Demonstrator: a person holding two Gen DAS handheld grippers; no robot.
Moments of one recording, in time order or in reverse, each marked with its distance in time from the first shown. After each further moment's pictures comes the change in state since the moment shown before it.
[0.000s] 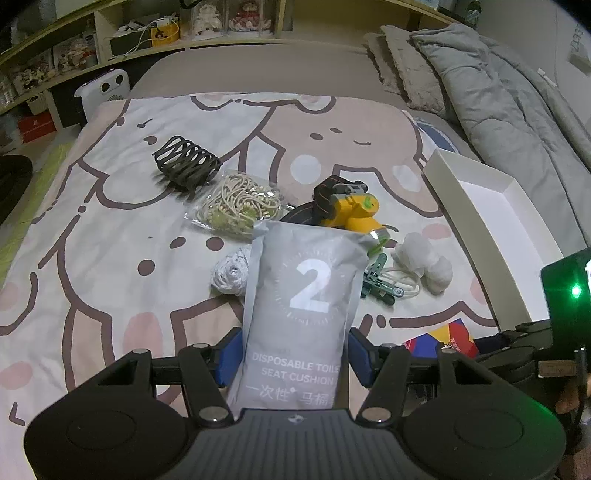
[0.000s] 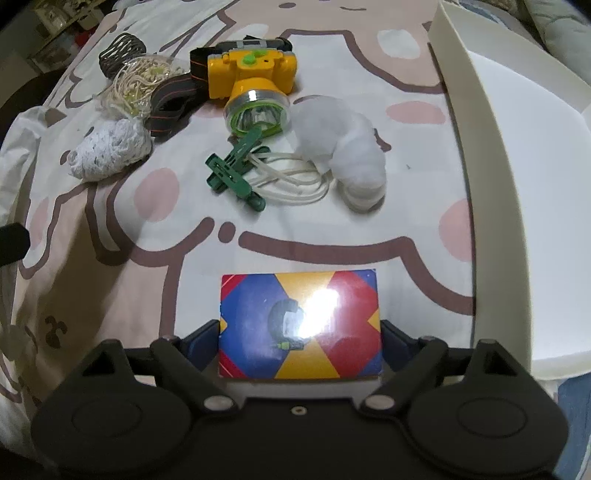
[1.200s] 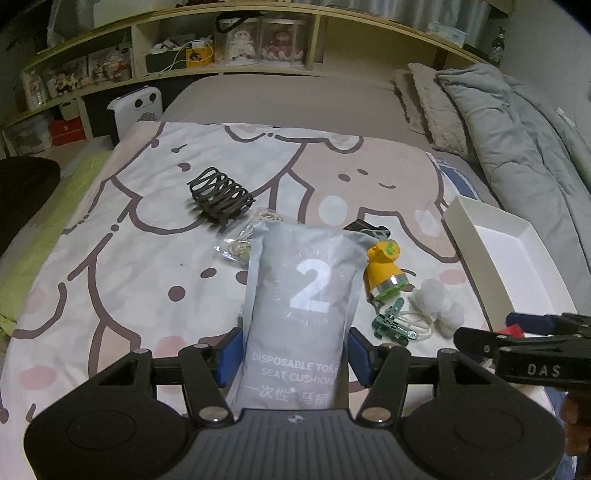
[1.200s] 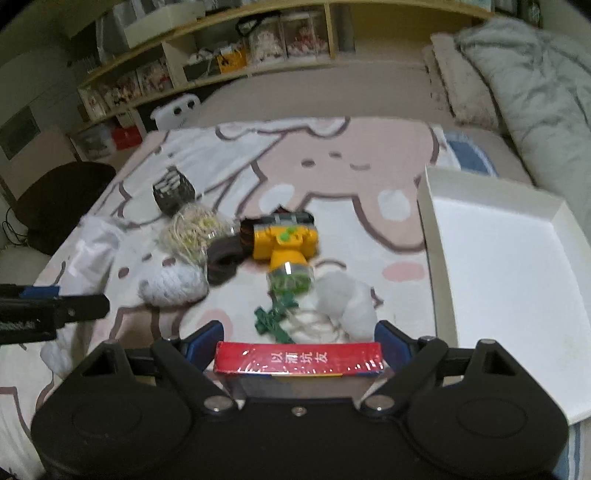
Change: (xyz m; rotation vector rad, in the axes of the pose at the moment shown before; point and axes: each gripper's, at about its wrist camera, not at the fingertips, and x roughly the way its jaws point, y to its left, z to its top) left arm -0.021 0.009 0.011 -0.070 -0.099 0.052; right arm -0.081 0.011 0.018 -0.013 -0.398 0.050
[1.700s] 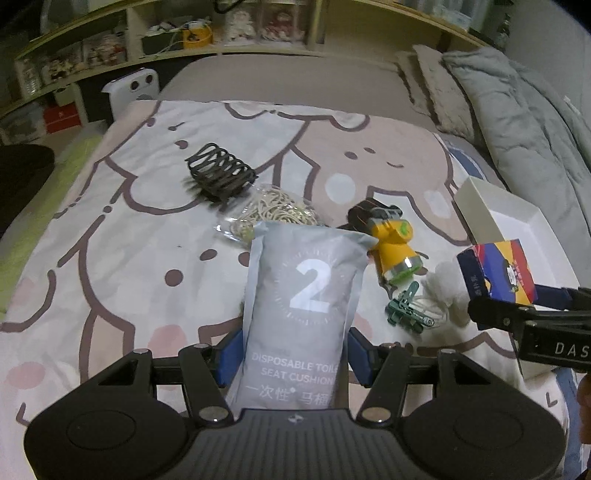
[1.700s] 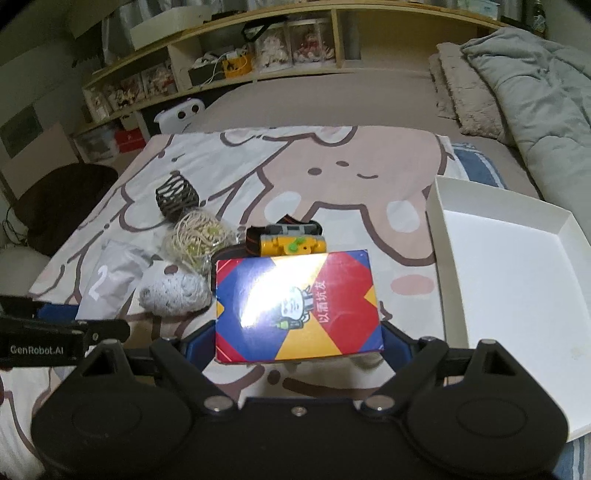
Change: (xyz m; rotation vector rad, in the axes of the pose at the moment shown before) left arm 0.025 0.013 -0.002 -0.014 0.053 0.002; right arm 0.005 0.011 0.006 -0.030 -0.048 -0.007
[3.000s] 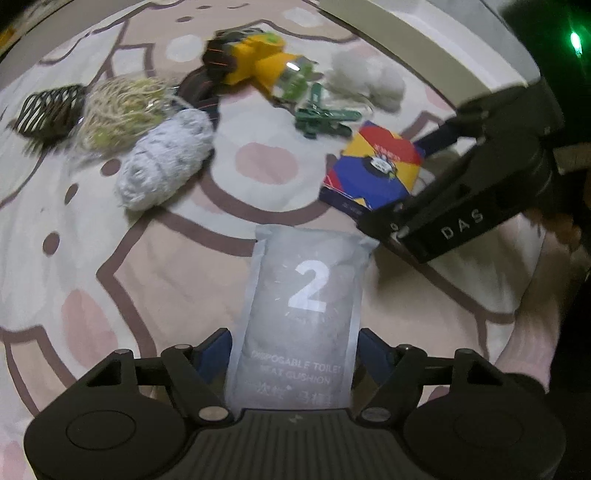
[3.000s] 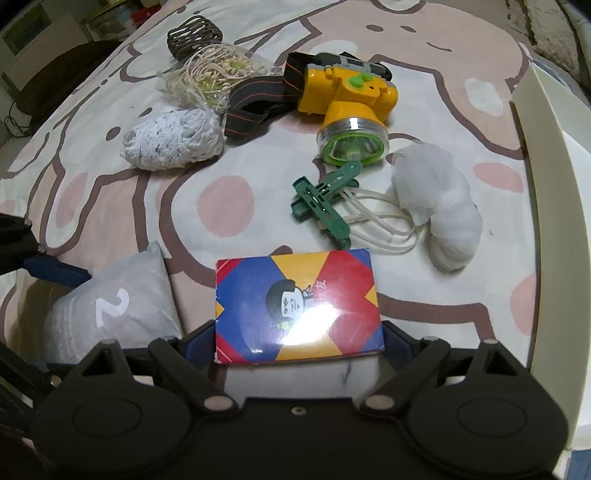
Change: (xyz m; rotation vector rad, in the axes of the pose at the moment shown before) left arm 0.064 -0.009 -0.044 0.572 0.408 -0.229; right arm 0.086 0.028 -0.045 -0.141 0.397 0.044
